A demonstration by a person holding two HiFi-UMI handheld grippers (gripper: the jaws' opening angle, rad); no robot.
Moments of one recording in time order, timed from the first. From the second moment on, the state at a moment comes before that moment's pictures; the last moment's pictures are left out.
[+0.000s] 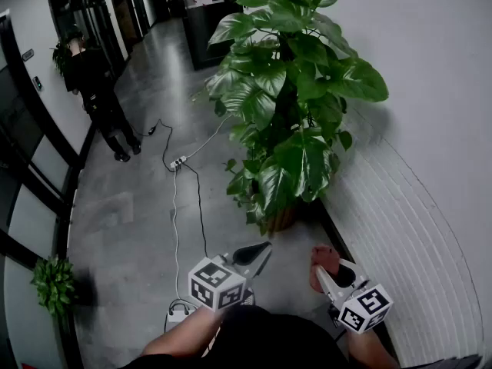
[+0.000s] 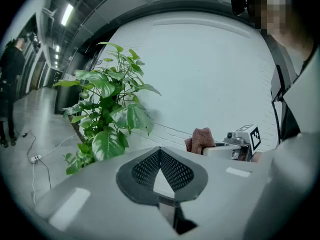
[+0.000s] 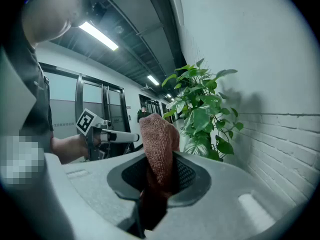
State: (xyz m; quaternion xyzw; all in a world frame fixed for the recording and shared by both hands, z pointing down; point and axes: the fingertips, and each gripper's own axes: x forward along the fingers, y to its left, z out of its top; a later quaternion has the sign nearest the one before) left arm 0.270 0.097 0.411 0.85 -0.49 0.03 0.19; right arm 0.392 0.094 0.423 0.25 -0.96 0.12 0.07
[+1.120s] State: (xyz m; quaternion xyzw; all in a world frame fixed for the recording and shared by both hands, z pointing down) left arm 0.059 -0.101 0.377 0.89 -0.42 0.01 0.16; right arm 0.158 -0.055 0.372 0.31 -0.95 0.01 0.06
